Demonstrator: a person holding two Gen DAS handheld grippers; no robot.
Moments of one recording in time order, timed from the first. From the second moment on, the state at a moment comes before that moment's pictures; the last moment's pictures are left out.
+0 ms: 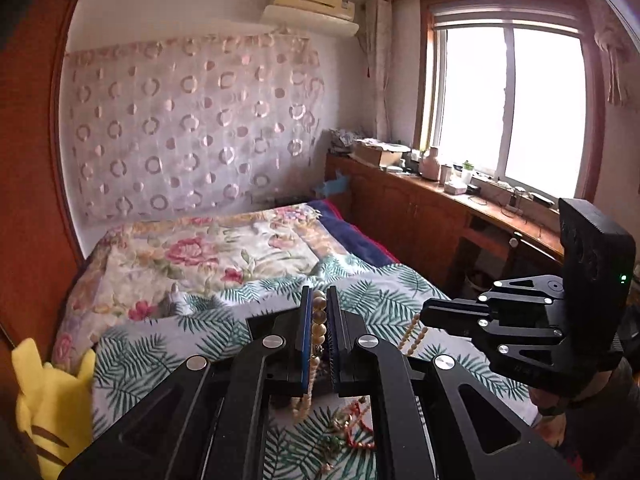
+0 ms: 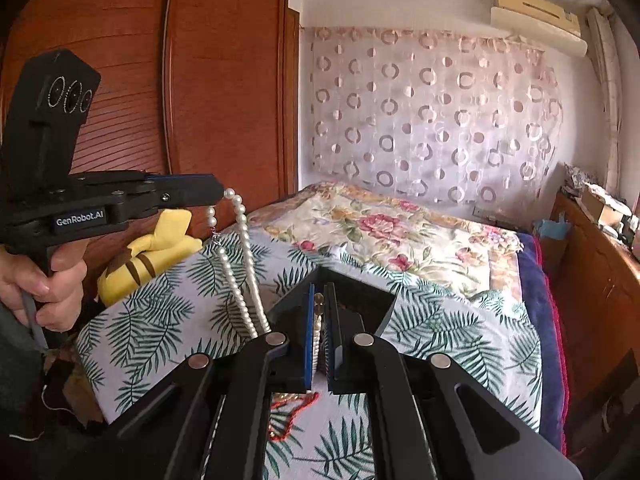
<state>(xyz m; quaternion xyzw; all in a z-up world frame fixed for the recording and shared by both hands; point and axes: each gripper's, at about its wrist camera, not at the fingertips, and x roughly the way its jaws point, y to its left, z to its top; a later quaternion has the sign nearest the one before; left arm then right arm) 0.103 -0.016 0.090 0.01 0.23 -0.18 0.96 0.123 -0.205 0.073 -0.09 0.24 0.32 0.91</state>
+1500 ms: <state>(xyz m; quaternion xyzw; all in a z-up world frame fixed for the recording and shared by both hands) 0.215 -0.016 0.009 0.01 0.31 -0.14 0.94 0.240 -0.169 0.017 -0.11 0.30 0.29 0.90</state>
